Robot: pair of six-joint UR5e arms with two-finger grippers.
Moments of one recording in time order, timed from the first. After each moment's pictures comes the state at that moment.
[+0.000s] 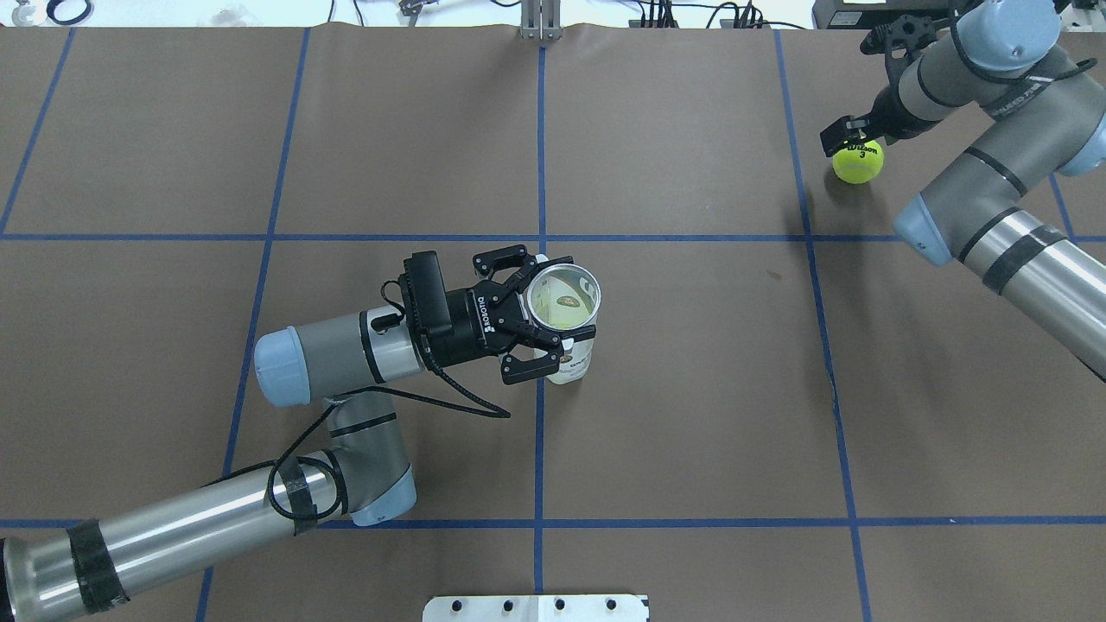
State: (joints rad) left arm -0.42 -2.31 -1.07 -3.65 -1.60 -0.32; right arm 1.03 -1.07 1.16 -0.99 2.00 0.61
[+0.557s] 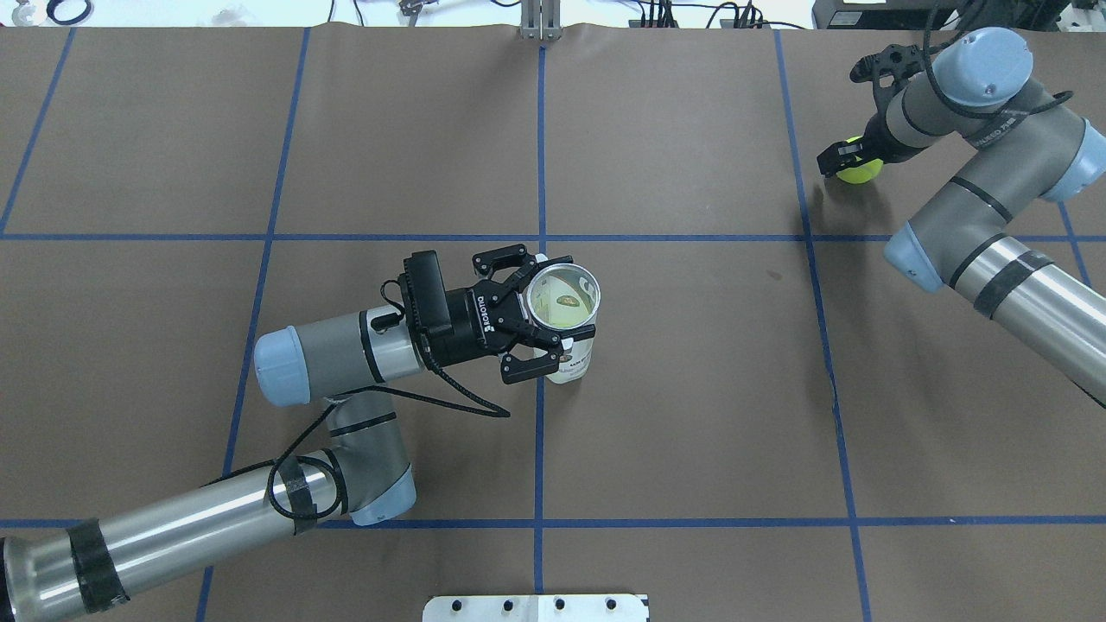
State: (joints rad) left arm -0.42 -2.31 -1.07 -3.65 -1.60 -0.32; right arm 1.00 -1.08 1.16 -0.99 1.94 0.61
